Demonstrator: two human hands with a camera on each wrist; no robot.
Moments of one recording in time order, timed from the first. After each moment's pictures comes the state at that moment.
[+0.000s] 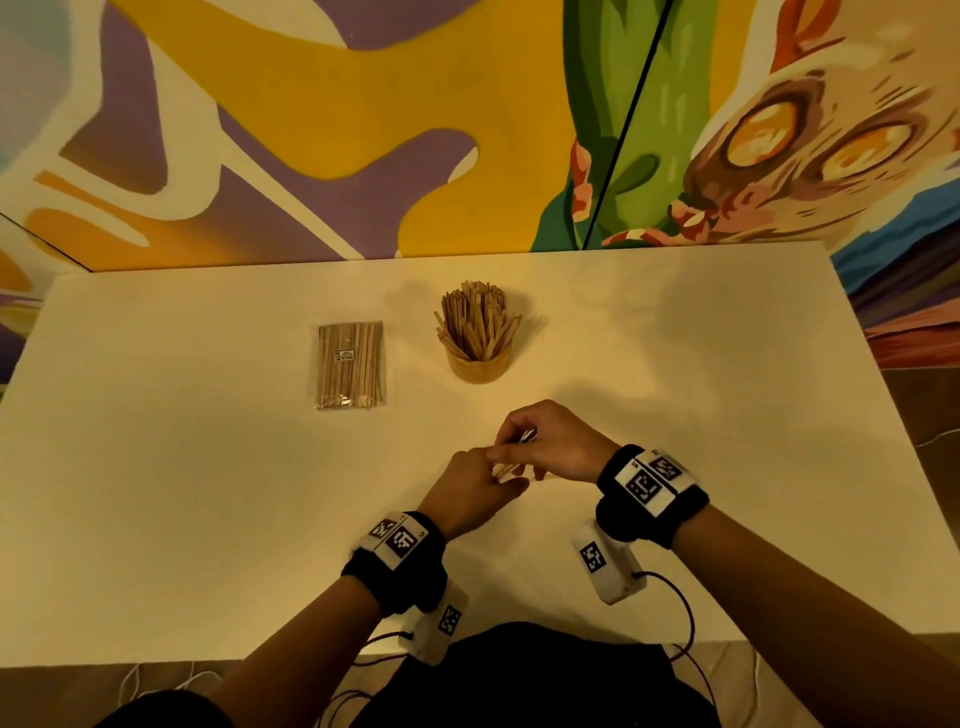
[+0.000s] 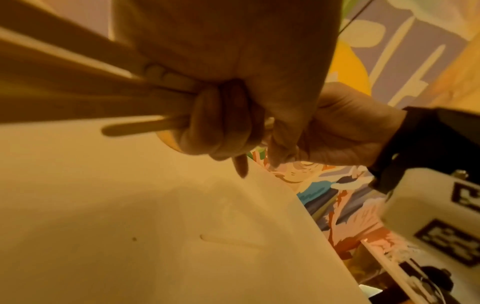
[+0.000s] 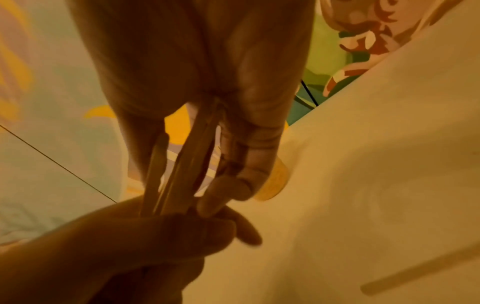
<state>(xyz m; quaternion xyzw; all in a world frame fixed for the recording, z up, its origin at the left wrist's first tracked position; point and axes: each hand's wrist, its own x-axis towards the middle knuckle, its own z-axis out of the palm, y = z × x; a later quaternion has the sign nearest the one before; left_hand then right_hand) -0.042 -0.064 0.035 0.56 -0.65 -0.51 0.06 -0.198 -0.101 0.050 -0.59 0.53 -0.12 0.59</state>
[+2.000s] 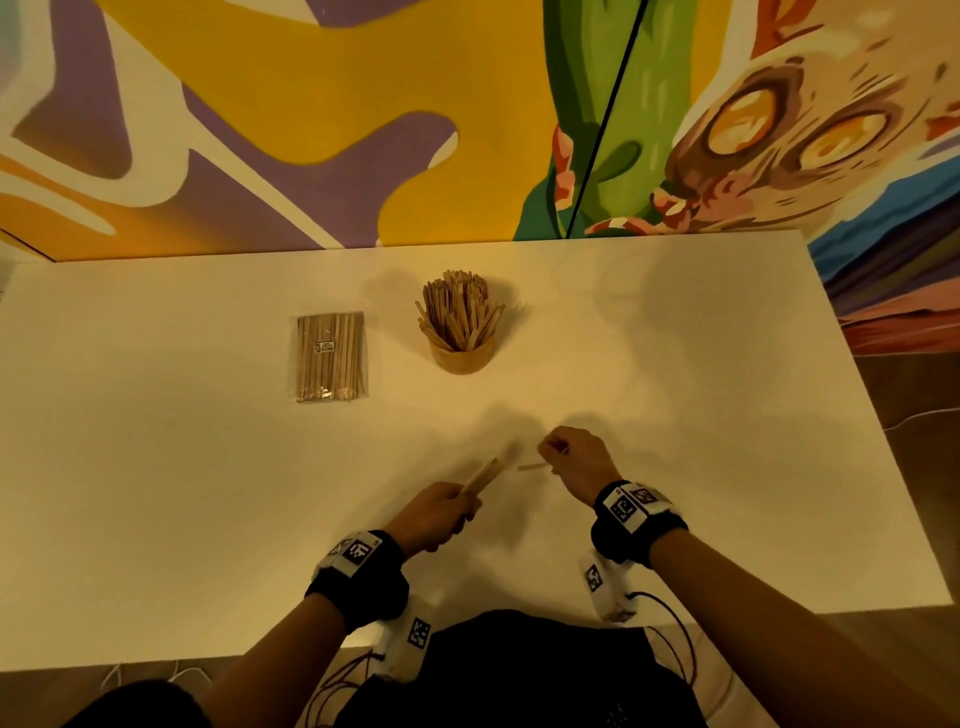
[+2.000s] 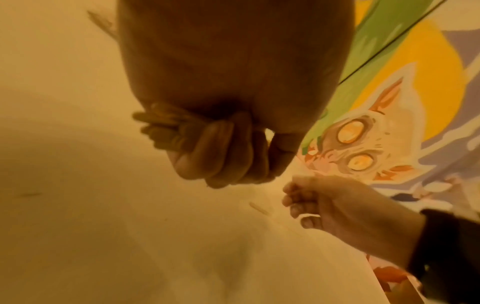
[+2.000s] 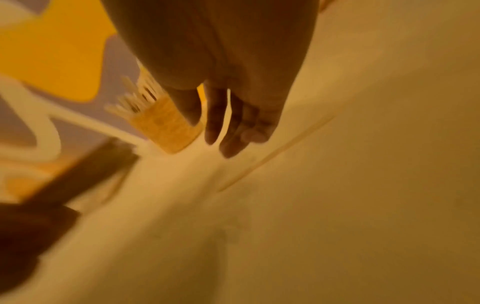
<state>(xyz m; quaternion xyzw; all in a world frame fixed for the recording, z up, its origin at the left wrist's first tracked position) -0.013 -0.042 -0.007 0.59 -0.45 -0.67 -0.03 -0.244 -0.064 -0.043 -0.53 0.70 -0.14 0.46</state>
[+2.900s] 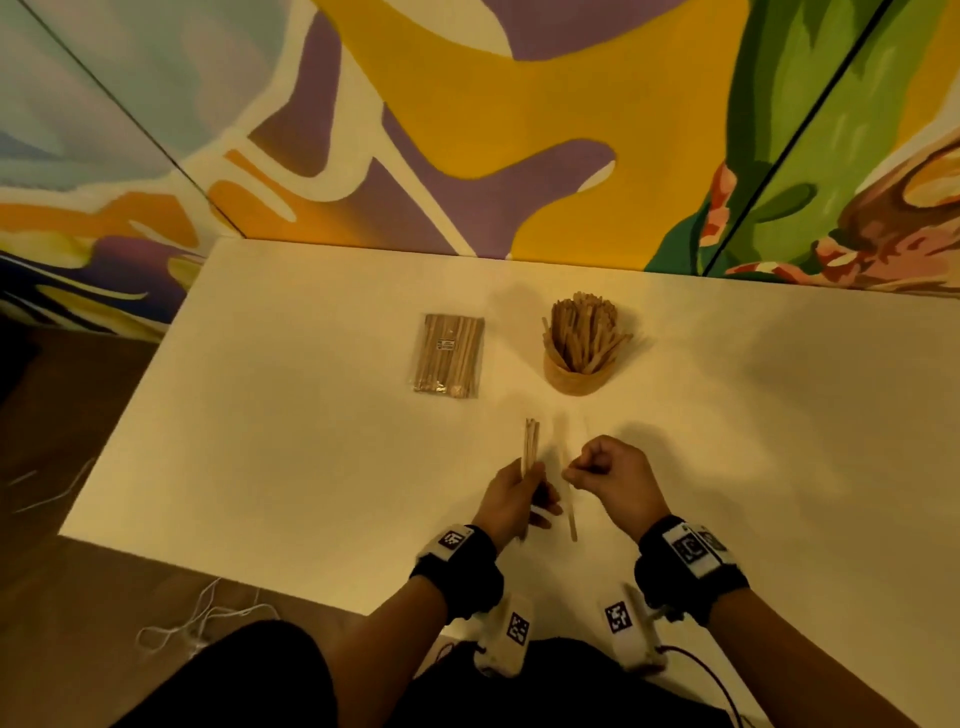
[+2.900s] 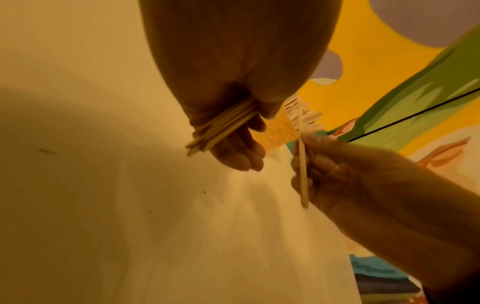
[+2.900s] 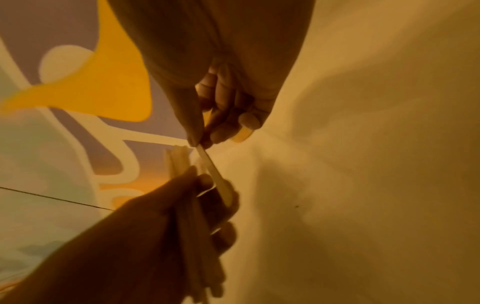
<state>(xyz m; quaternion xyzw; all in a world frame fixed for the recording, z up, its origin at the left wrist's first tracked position) -0.010 -0.044 0.001 0.63 -0.29 -0.66 0.28 -0.165 -0.077 -0.005 -0.46 0.59 -0.29 0.59</state>
